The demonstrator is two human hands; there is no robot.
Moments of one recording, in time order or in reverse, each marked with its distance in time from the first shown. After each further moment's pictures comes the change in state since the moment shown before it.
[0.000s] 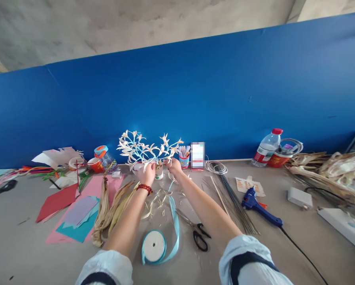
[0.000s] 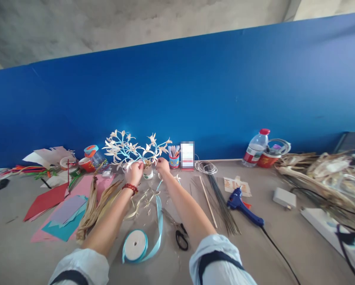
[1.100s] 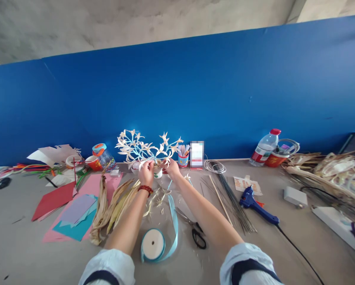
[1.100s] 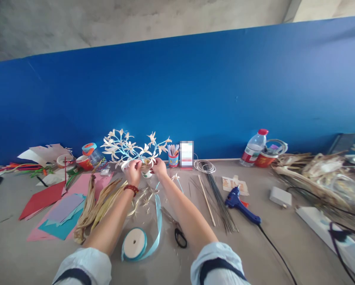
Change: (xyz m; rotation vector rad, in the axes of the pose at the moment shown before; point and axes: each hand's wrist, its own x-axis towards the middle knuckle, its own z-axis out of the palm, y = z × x) left_hand -0.007 -0.011 0.018 -0.227 0.172 0.032; right_hand -0.016 0.005 0.010 0.256 -0.039 0.025
